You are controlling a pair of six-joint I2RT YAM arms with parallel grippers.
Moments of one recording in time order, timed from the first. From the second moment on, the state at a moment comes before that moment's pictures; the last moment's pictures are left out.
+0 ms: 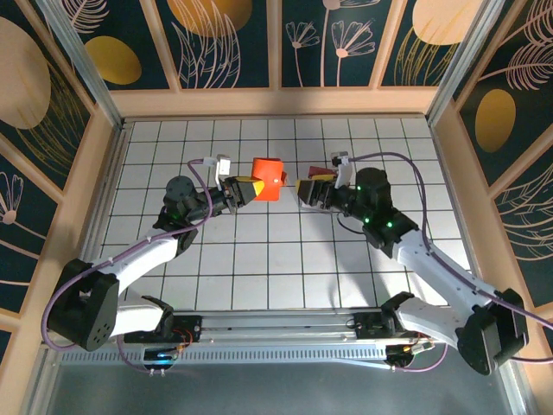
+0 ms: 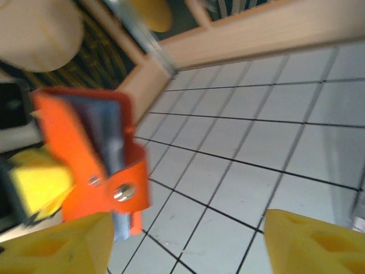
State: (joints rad) left arm -0.45 1.28 0.61 0.73 0.73 -0.71; right arm 0.56 1.03 0.73 0.09 -0.36 0.50
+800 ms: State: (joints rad) left arm -0.45 1.23 0.63 0.75 0.76 -0.78; right arm 0.63 1.26 0.78 0.39 -0.57 0.49
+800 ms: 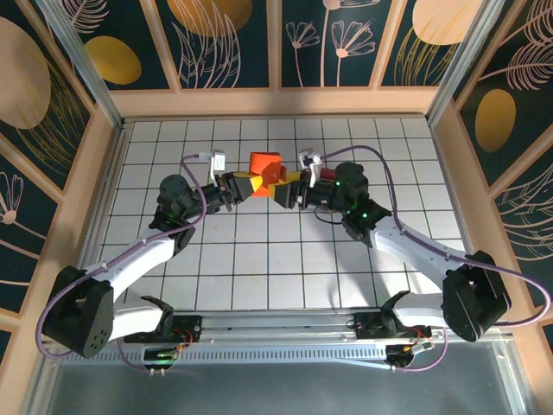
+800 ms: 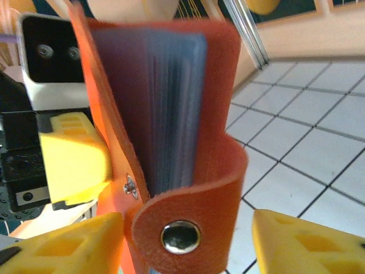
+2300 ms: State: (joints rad) left arm -0.45 1.21 0.61 0.96 0.87 -0.92; right arm 0.56 1.31 0.74 0.71 -0.84 0.66
